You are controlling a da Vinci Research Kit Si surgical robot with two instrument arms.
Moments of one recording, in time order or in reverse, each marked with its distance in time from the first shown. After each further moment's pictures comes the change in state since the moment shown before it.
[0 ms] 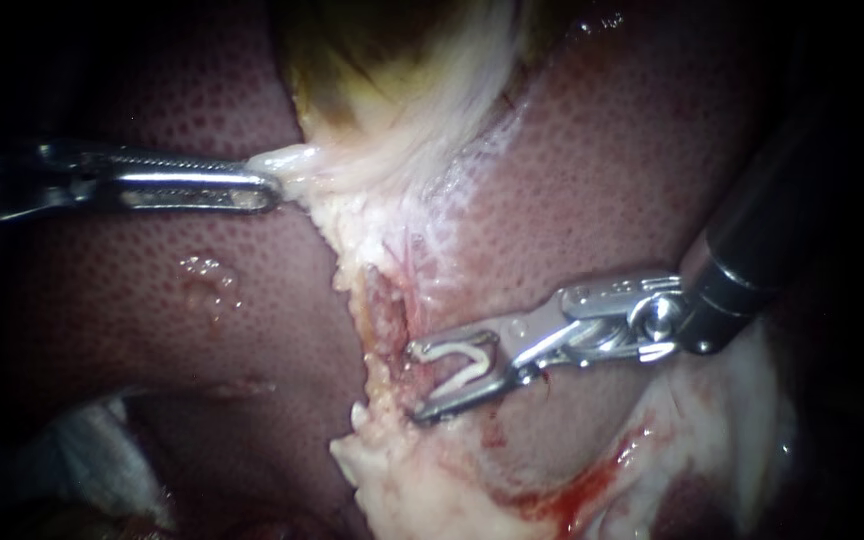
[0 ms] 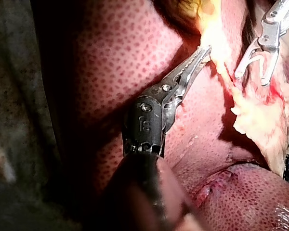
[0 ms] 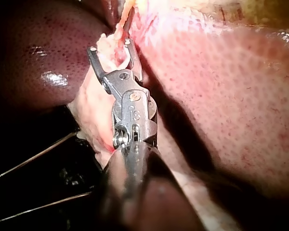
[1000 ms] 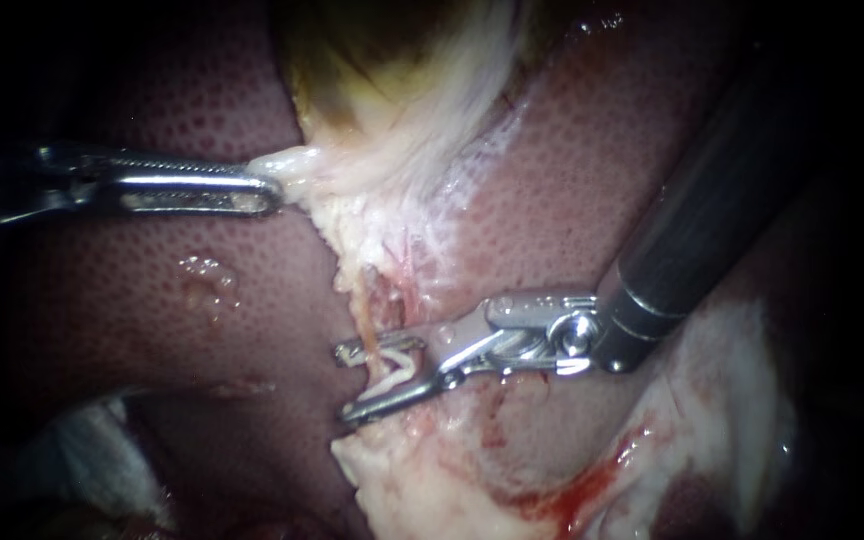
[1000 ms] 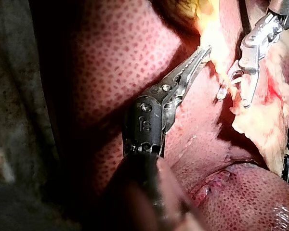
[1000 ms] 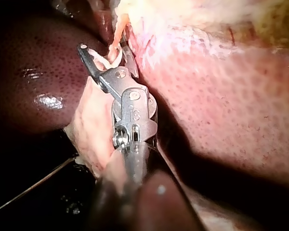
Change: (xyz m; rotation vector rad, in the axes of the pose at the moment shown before) right arm -0.002 0.003 0.008 0.097 0.093 0.018; left arm 0.000 0.000 0.000 0.002 0.000 0.000
